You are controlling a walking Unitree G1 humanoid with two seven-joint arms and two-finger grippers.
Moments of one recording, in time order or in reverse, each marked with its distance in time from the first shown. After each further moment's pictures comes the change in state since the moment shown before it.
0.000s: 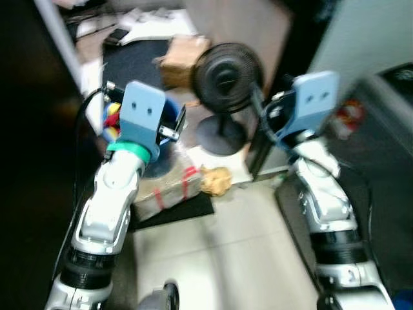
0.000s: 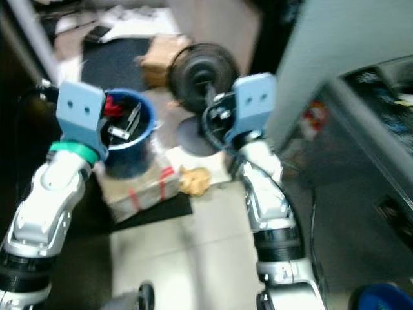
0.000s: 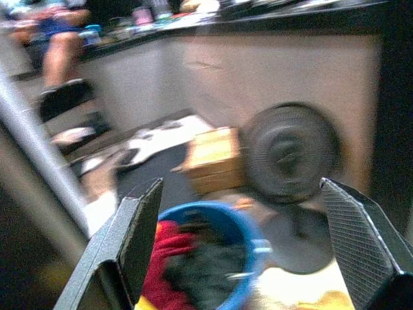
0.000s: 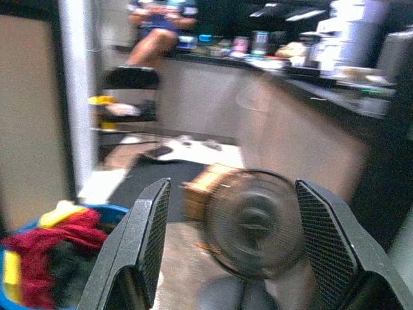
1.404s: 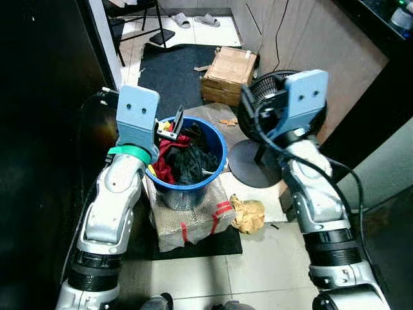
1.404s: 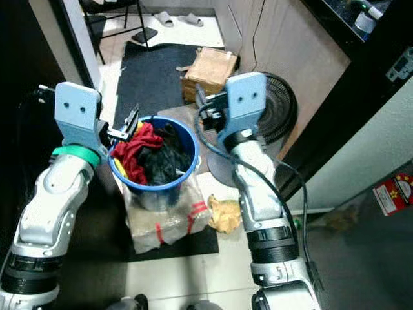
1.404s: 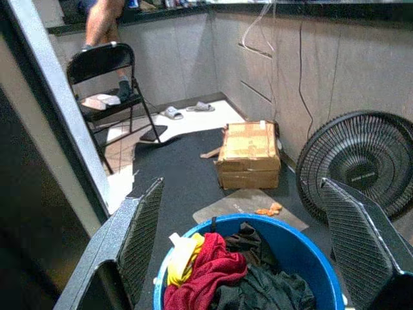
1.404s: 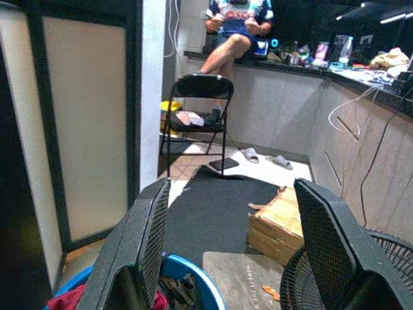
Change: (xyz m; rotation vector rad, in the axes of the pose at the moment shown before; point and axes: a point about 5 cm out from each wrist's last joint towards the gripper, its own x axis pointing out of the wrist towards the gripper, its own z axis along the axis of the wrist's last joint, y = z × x) left arm 0.000 -0.009 -0.010 -0.134 0.050 -0.001; right arm -0.001 0.010 -0.005 0.022 0.022 0.060
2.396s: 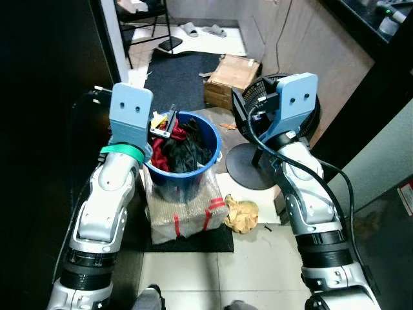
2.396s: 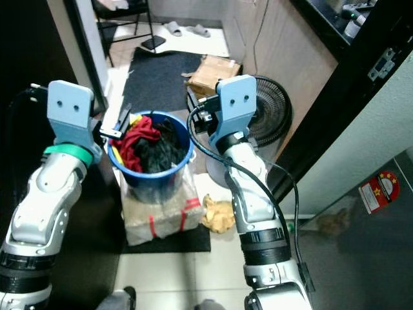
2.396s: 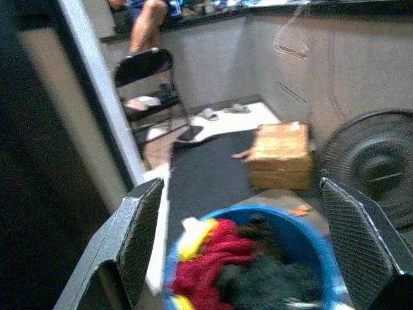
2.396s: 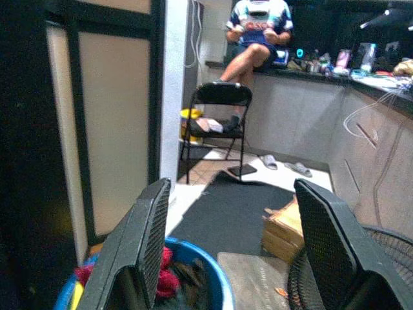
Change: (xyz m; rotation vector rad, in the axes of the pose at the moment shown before) left arm -0.001 0.004 -0.002 0.036 0.005 0.039; right arm -0.001 0.003 -0.003 0.011 0.013 0.008
